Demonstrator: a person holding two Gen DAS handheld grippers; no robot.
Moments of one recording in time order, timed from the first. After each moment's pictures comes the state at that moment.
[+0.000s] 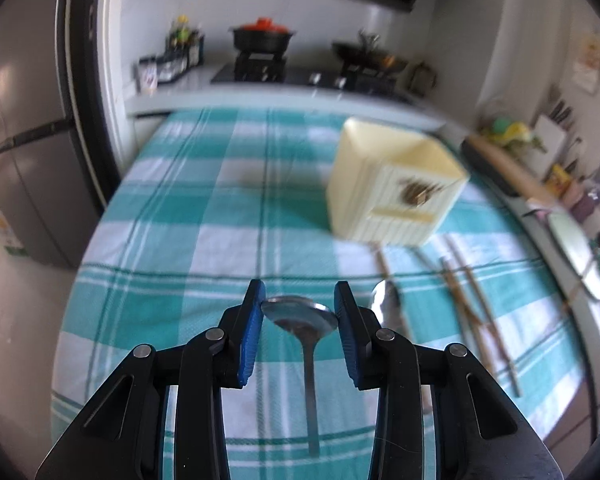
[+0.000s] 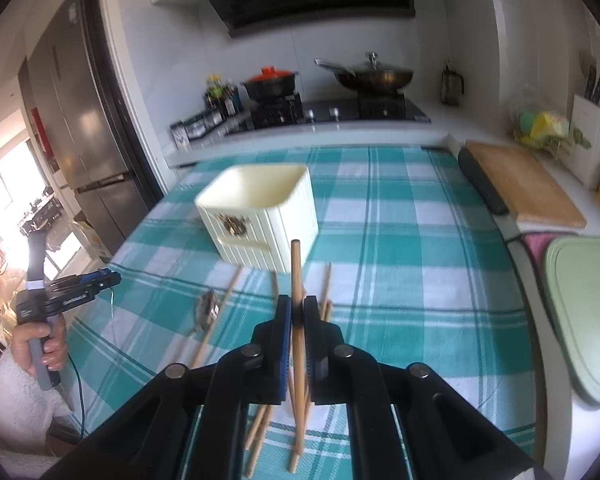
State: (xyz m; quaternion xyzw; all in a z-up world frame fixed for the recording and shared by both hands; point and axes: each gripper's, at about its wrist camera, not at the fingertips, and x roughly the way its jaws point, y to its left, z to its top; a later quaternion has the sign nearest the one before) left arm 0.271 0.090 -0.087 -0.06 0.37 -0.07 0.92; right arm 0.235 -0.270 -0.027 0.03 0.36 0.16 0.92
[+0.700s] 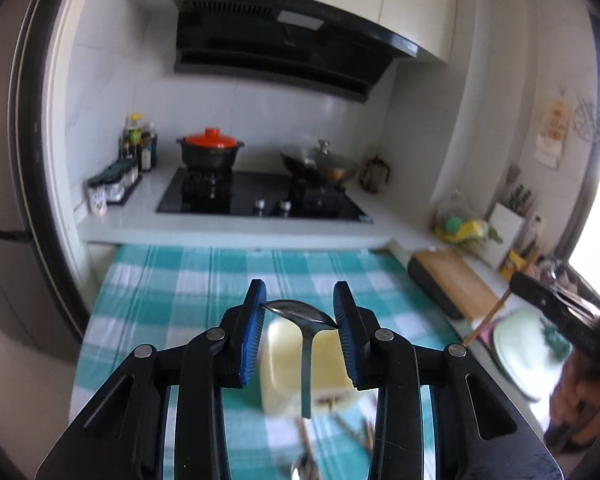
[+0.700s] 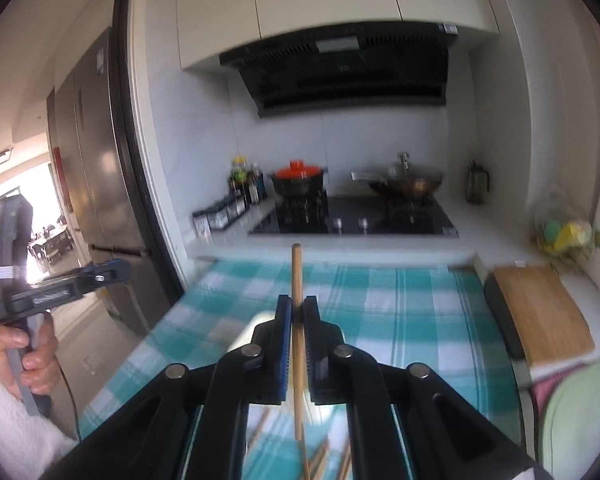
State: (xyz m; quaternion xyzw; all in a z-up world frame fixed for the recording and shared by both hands) left arm 0.389 0.051 0.091 -0.08 0.25 -0.12 0.96; right arm 0.338 -0.210 0.091 0.02 0.22 0.18 0.96
